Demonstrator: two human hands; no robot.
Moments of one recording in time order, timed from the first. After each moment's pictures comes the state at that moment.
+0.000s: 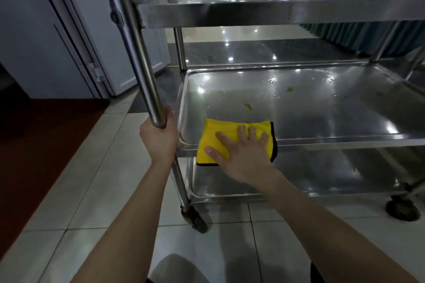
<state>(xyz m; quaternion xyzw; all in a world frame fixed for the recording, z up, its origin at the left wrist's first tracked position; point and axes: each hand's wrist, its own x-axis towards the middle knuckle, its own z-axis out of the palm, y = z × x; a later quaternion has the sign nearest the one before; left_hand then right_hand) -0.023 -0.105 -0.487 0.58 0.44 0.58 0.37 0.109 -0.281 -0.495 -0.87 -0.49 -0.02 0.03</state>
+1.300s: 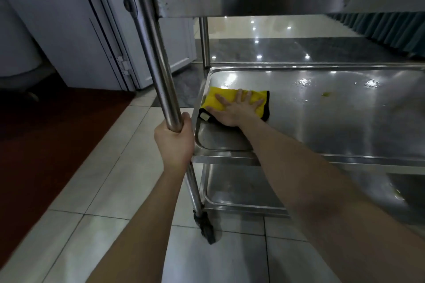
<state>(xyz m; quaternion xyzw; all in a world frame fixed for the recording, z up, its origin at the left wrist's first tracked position) -0.019 -0.116 -0.492 0.54 0.43 0.58 0.42 0.193 -0.099 -0.478 -0.86 -0.50 0.09 0.01</state>
